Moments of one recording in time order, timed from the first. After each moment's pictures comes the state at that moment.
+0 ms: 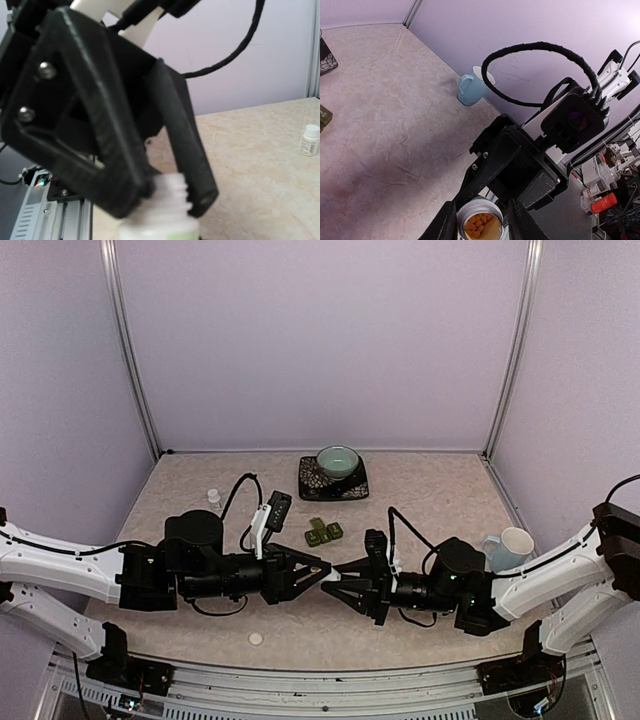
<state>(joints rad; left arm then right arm) -1.25 1.23 0.71 0.31 -0.02 -0.63 1.19 1.44 0.45 1.05 -0.19 0.07</state>
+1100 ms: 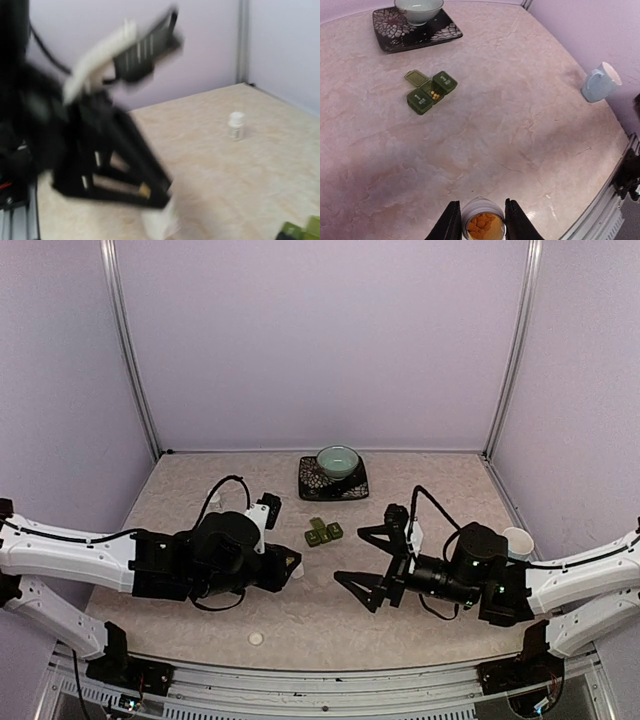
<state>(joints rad) -1.22 1.30 0.82 -0.09 -0.39 -0.64 1.19 1.20 0.48 0.72 0.03 0.05</state>
